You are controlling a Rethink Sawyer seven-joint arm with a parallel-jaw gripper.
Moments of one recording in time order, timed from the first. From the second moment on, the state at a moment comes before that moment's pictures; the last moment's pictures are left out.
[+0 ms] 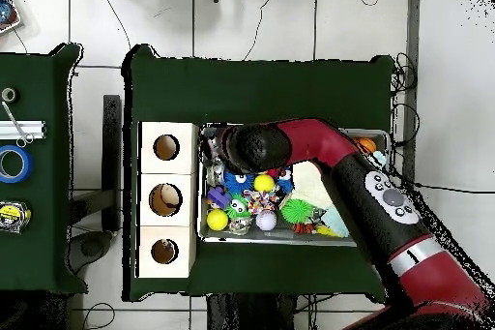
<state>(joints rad) -0.76 -0.42 0.87 1.62 -0.54 0.70 1.56</state>
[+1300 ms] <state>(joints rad) -0.79 -0.46 0.91 1.71 -0.54 0.63 1.56</state>
